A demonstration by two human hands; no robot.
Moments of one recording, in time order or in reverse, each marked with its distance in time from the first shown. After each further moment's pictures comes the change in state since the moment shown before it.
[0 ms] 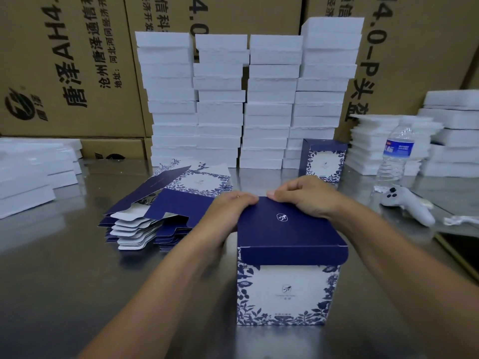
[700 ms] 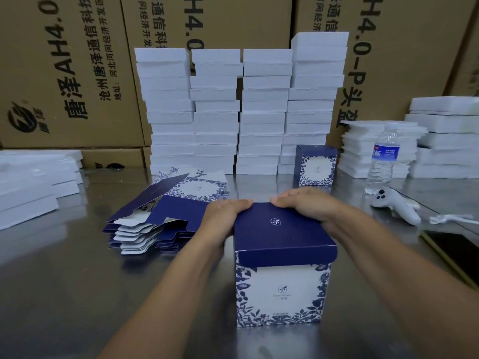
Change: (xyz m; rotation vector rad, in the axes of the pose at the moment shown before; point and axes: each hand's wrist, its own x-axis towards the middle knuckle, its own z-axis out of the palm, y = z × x) left_hand -0.003 0.001 0.004 -0.056 0.098 -0.076; right_hand -0.013 0.006 -0.007 0.218 -0.049 0.146
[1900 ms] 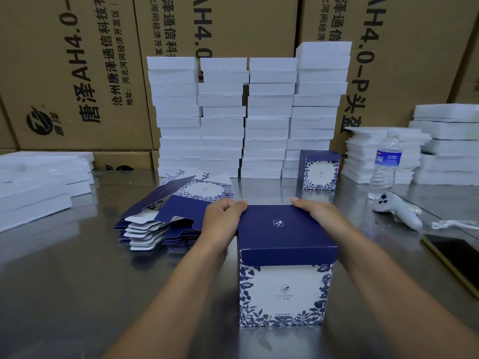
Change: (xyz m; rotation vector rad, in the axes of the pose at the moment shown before) left_hand -0.018 -0.003 0.002 0.034 0.128 0.153; right_hand -0.009 0.029 -0.005 0.302 0.240 -0.027
